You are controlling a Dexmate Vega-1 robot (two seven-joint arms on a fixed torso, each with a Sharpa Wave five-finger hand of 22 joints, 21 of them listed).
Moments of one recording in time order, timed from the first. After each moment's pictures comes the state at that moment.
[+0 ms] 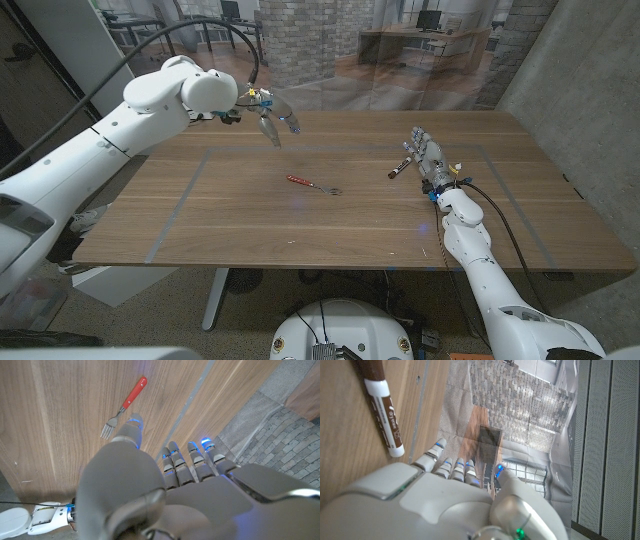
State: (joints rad) left arm 0.40 0.94 0.57 -1.92 0.69 -0.12 -0.81; left_hand 0.96 -0.09 0.41 -0.14 0.22 0.34 -0.08 0.23 0.19 0.37 -0.13 0.30 0.24 0.24 -0.04 0.23 0.19 0.05 0.00 0.47 0.19; right arm -0.85 -0.07 0.09 -1.13 0.25 0.35 0.33; right_hand 0.14 0.12 0.43 0.11 0.24 0.04 0.04 0.19 0.18 0.01 0.01 0.19 0.18 -0.04 -0.02 0.18 0.18 0.21 -0.03 0.19 0.17
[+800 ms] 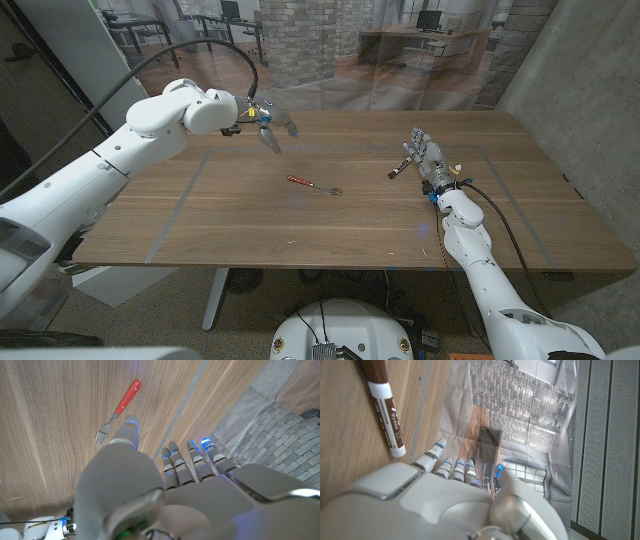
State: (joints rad) left arm 0.52 0.94 0.51 -1.93 0.79 -0.13 -0.69; left_hand 0.95 -0.08 0.37 -0.13 0.22 0.35 -0.07 0.22 0.19 0.37 -0.13 0.30 0.25 0.26 -0.04 0.25 0.21 0.06 0.01 0.47 0.19; right arm -0.87 -0.07 0.09 -1.15 0.25 0.35 0.33; right_hand 0.14 0.12 0.43 0.10 0.24 0.04 0.04 0.19 0.18 0.01 0.01 0.19 0.18 -0.04 -0.02 0.18 0.18 0.21 -0.03 0.19 0.17
